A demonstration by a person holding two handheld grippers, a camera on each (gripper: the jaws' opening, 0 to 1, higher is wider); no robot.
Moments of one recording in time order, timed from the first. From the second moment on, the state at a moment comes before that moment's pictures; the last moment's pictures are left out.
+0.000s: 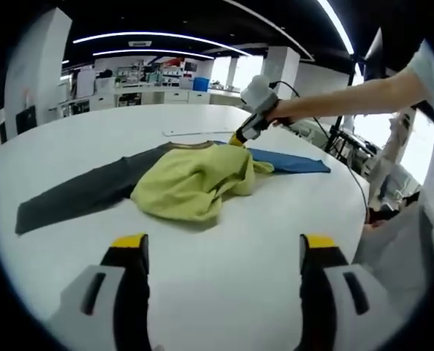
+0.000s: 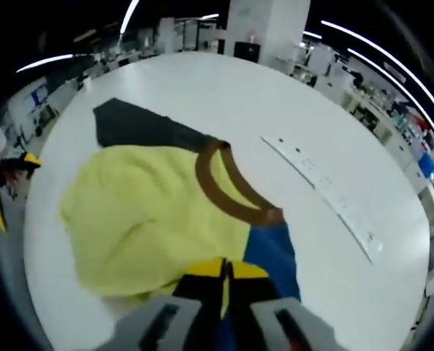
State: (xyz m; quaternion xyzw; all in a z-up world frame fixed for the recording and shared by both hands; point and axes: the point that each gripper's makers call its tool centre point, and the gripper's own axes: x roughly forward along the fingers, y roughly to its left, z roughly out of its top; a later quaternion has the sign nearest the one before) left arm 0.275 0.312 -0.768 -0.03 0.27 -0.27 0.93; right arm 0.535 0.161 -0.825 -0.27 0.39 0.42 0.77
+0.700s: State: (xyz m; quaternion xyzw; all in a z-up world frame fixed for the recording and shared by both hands) left arm 0.274 0.309 -0.764 -0.03 0.26 -0.27 0.93; right arm 0.534 0.127 -0.792 -0.27 0.32 0.41 0.81
